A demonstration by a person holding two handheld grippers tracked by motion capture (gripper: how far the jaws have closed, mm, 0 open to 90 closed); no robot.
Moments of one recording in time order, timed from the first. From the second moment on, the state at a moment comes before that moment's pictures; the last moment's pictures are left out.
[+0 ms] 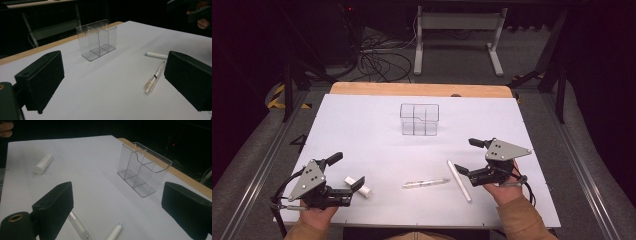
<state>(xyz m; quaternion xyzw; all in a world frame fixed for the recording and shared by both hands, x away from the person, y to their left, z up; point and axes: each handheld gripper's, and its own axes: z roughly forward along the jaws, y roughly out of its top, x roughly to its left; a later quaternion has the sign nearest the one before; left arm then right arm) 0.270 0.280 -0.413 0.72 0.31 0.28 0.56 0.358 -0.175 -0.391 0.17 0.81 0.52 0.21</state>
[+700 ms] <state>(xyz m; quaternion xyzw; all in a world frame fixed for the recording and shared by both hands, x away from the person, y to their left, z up) 0.269 0.282 -0.413 0.72 0.31 0.28 0.55 0.392 -0.151 -0.376 0.16 0.83 0.50 0.18</state>
